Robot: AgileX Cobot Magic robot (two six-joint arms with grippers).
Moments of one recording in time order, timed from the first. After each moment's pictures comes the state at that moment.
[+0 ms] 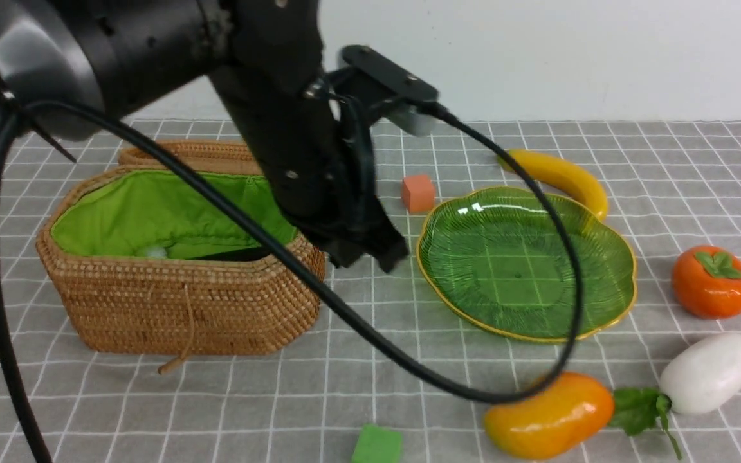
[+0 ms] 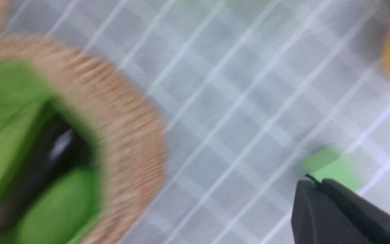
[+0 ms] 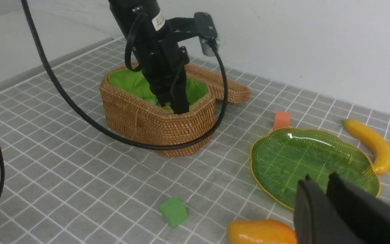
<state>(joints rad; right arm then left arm) 0.23 0.35 -1.09 0.42 1.11 -0.30 -0.68 1.75 -1.72 0.01 1.19 0.19</state>
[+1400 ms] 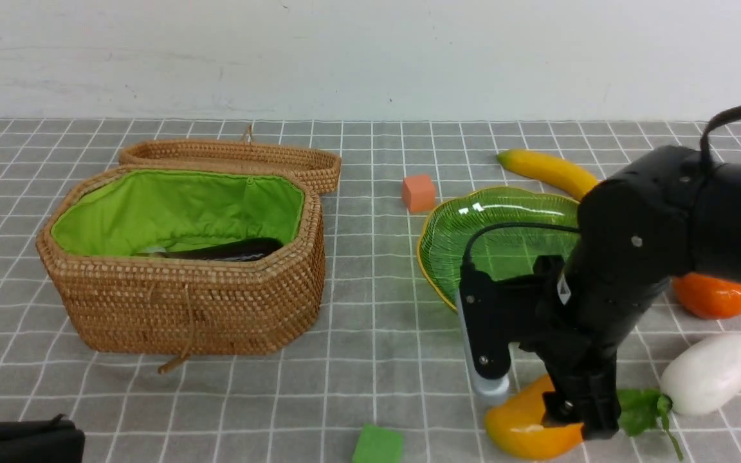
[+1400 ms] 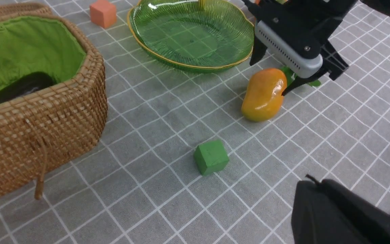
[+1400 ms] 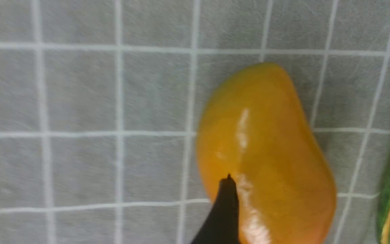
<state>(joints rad) 0.57 1.67 -1.16 -0.05 0.90 -1.05 -0.84 0.47 -0.72 0.04 0.76 -0.23</state>
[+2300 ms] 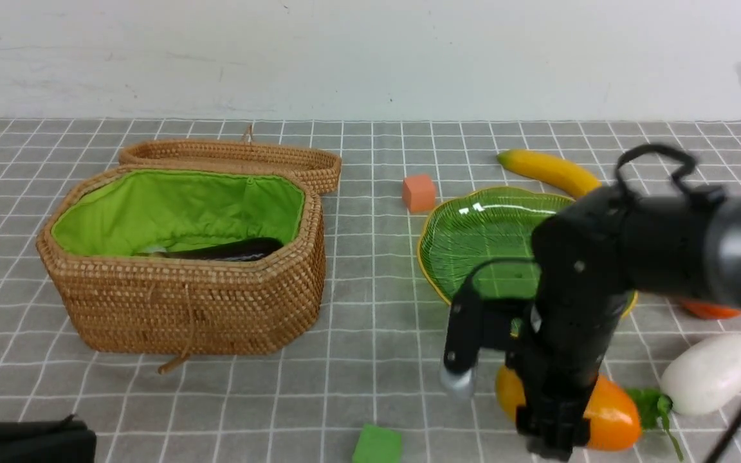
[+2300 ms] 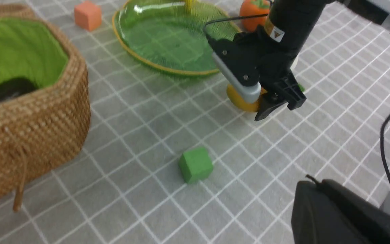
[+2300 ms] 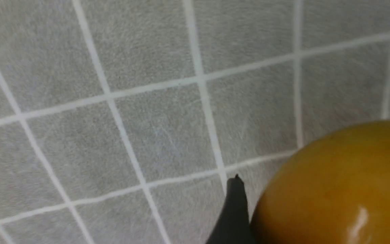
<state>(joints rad) 0.57 1.76 -1.19 -0.03 0.97 -0.68 -0.84 0.47 -0.72 -0.01 0.71 -0.21</state>
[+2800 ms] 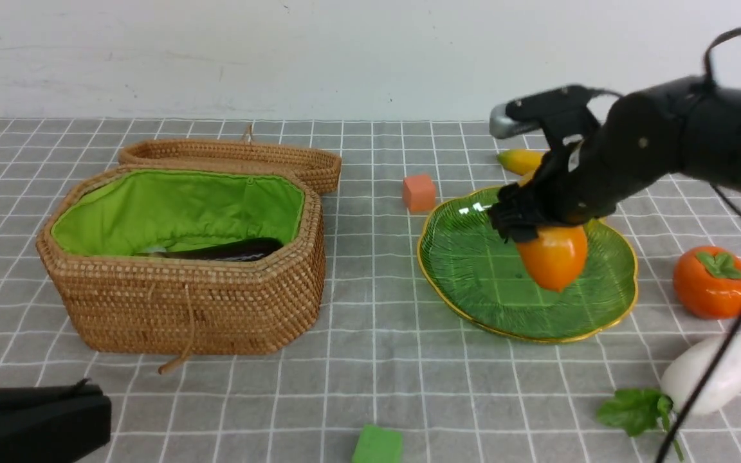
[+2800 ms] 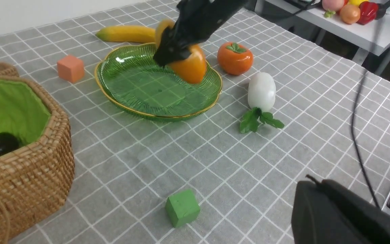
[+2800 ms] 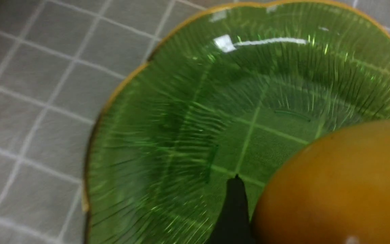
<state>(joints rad) 0.30 1.95 -1.48 -0.02 0.54 0.01 -0.84 0.47 -0.72 -0.05 0.61 -0.13</state>
